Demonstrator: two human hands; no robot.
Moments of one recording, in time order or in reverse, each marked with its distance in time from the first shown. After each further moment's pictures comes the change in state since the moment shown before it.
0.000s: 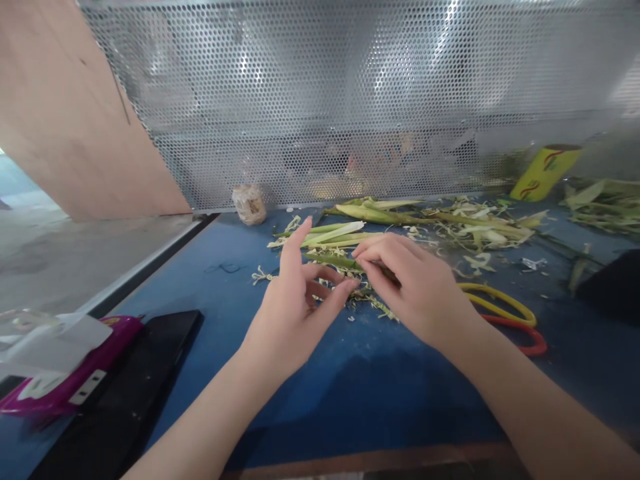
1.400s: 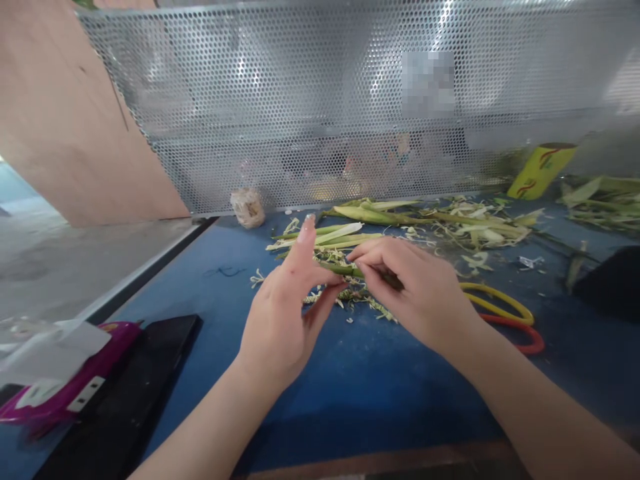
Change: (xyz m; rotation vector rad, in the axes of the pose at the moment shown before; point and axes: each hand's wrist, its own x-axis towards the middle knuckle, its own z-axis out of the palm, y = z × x) left_hand 0.004 -0.004 0.001 0.283 0.278 0.589; right_hand -0.003 -0.001 -0.003 0.028 0.023 0.015
